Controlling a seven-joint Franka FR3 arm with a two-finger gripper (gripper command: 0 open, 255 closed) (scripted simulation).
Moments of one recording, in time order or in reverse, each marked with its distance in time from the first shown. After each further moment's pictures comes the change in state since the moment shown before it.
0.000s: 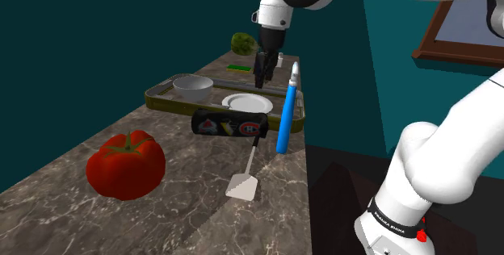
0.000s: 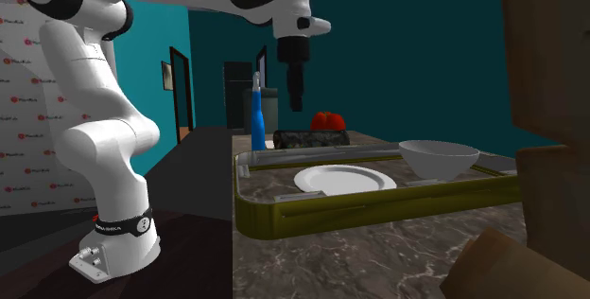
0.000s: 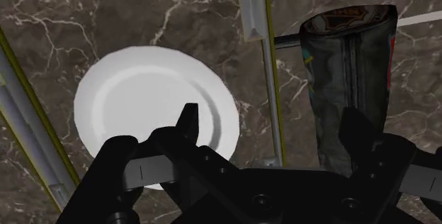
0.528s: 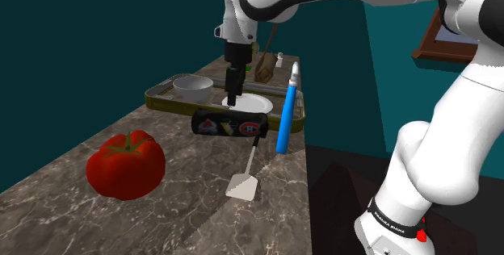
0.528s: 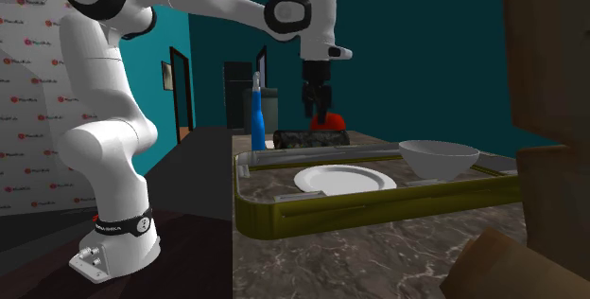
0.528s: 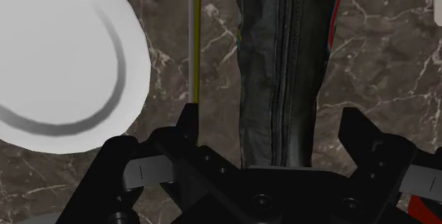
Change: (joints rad) arm 0.084 0.215 0.056 0.129 0.064 0.035 -0.108
